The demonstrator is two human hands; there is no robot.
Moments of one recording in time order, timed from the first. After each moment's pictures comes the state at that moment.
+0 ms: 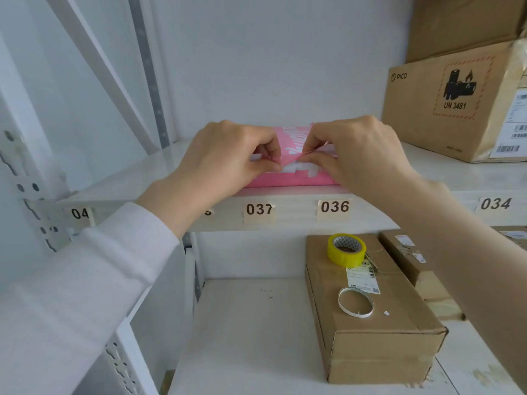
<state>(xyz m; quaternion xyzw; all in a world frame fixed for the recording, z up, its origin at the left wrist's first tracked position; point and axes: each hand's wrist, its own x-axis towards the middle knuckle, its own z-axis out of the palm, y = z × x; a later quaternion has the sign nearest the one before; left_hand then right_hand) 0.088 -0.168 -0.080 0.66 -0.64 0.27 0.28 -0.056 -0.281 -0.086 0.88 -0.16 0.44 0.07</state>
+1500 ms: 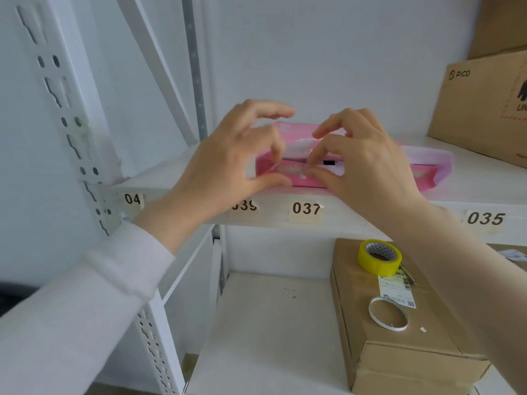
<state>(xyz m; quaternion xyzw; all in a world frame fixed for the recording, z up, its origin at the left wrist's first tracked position) 0.127 -0.125 -0.098 0.57 -0.69 0.31 0.33 -0.011 -0.257 -0.107 0.87 -0.09 0.48 0.06</state>
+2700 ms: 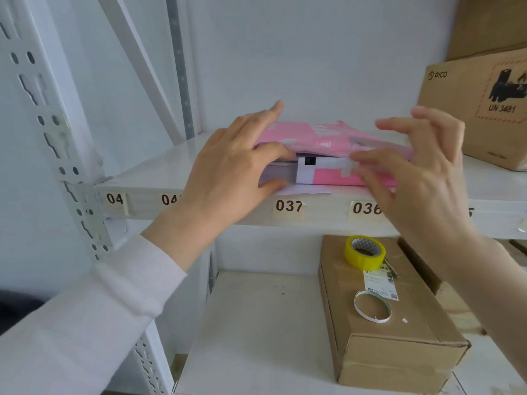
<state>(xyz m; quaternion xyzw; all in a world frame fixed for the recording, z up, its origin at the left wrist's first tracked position) 0.109 -0.142 -0.111 0.64 -0.63 0.37 0.24 -0.073 -0.287 -0.129 0.80 -0.14 0.55 0.17</state>
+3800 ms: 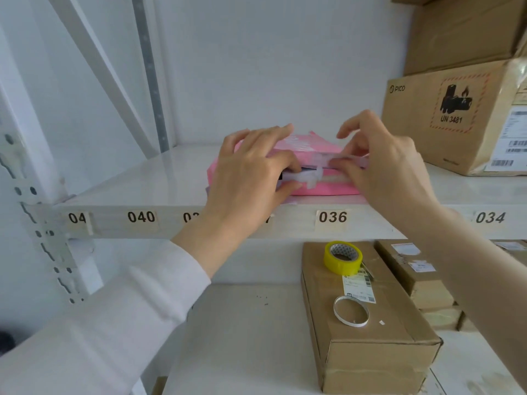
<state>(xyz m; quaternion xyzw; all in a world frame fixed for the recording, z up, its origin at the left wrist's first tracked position) 0.073 -0.185 -0.109 0.62 -0.63 0.35 0.30 -0.080 -0.282 -0.092 0.85 -0.22 0.48 -0.04</state>
